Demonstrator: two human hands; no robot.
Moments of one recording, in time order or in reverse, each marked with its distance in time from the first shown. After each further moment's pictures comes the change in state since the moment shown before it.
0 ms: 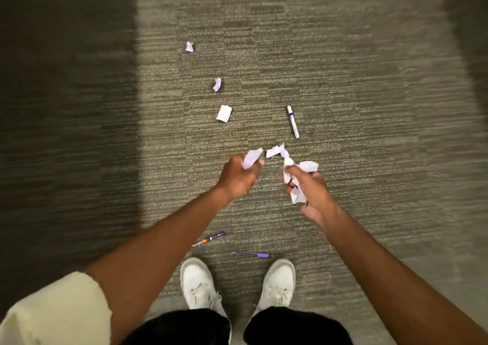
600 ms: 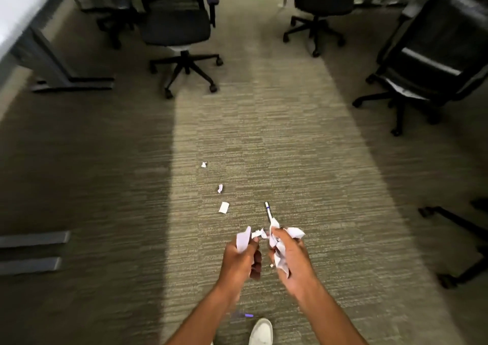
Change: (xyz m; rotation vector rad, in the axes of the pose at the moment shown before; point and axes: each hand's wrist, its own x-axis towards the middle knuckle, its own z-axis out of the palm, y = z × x) left_hand -0.304 0.325 0.015 -0.426 0.165 -0.061; right_hand -0.379 -0.220 0.012 0.251 -0.111 -0.010
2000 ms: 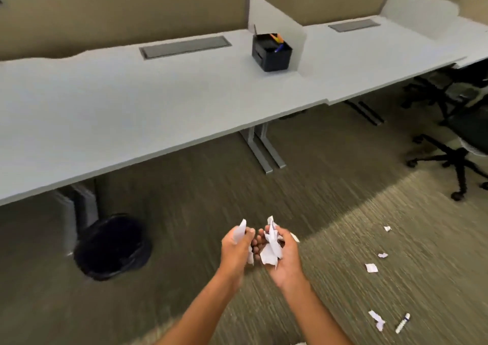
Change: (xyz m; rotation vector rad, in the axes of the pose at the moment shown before) left_hand -0.480 -0.202 -0.275 -0.919 0.988 0.345; right_hand -0.370 0.409 0.118 -0.638 -0.696 0.461
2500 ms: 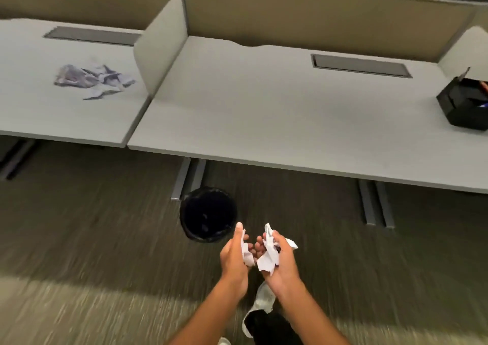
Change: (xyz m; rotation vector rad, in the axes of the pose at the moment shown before) left_hand 0.027 0.056 -0.257 -0.507 0.622 -0.052; right_hand 0.048 0.216 0.189 -0.486 -0.114 0.289
